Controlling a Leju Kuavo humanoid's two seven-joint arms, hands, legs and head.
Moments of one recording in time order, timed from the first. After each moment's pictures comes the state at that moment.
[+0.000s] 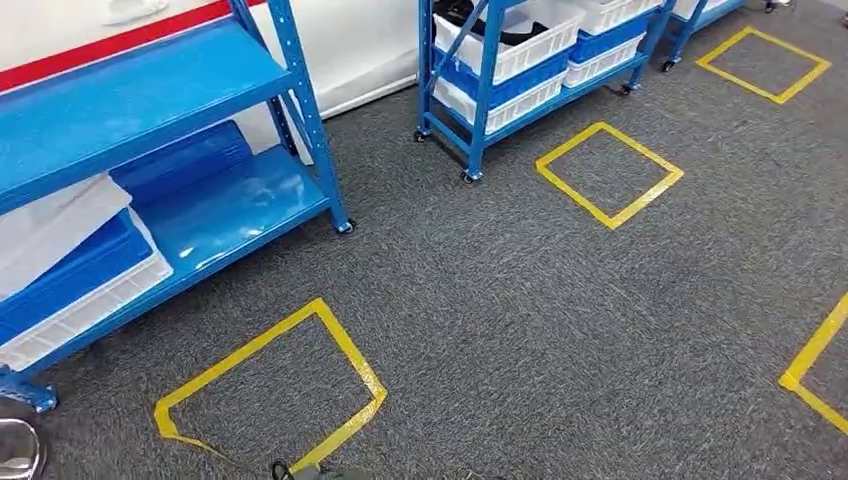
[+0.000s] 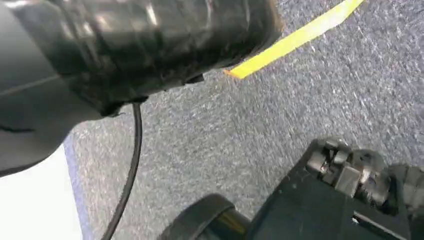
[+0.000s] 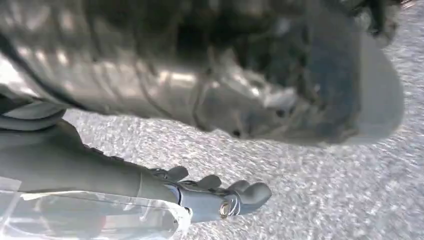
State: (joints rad) left arm -0.26 -0.07 -0.93 -0.26 -0.34 0.01 0.14; right arm -0.20 -0.02 0.84 -0.25 0.03 -0.18 0.03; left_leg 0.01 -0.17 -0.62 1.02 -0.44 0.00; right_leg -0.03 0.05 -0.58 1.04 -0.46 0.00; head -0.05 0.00
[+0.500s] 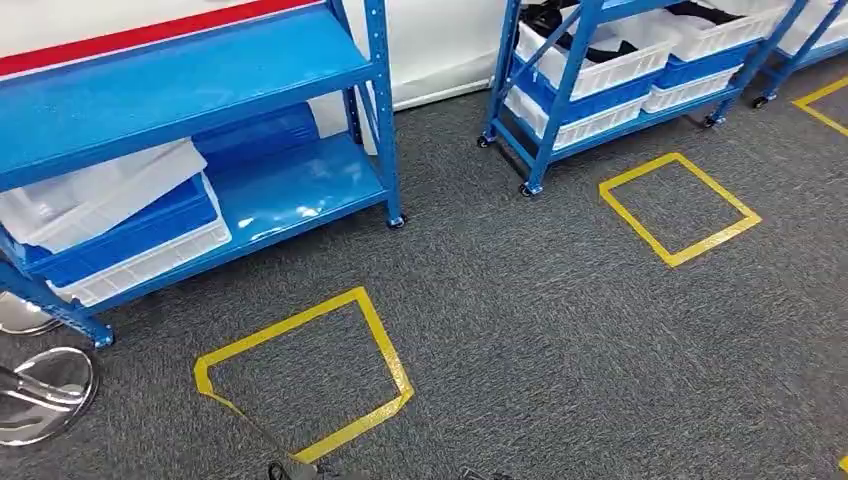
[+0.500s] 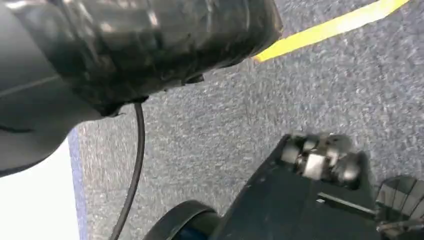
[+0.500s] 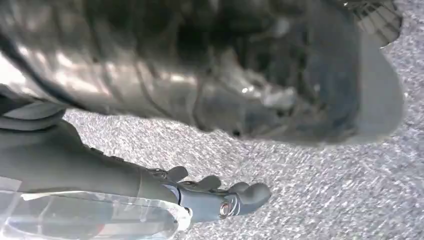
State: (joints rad) left arm -0.26 -0.06 -0.93 -0.26 -0.34 0.00 0.14; right arm -0.21 -0.01 0.84 -0.25 0.03 -0.18 0.03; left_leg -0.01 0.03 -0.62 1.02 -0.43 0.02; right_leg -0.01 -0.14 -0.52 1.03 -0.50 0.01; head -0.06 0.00
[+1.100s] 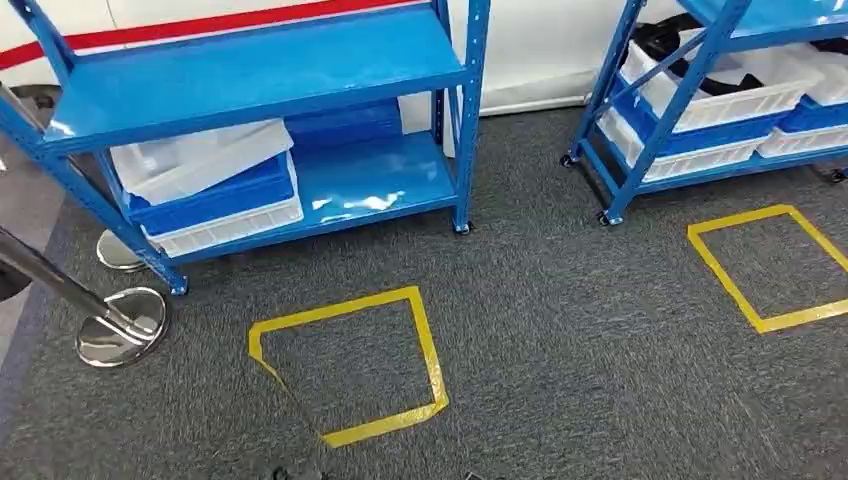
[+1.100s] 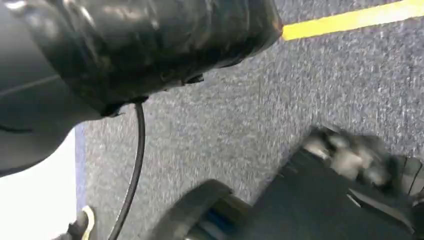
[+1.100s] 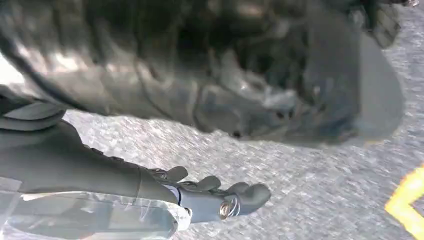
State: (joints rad) left arm -0.25 -0.06 -0.93 -0.26 -0.34 -0.01 0.14; right arm -0.21 -0.01 0.85 -0.25 0.04 -0.18 0.04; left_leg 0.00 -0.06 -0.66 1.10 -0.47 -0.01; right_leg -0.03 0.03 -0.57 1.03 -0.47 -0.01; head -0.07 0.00
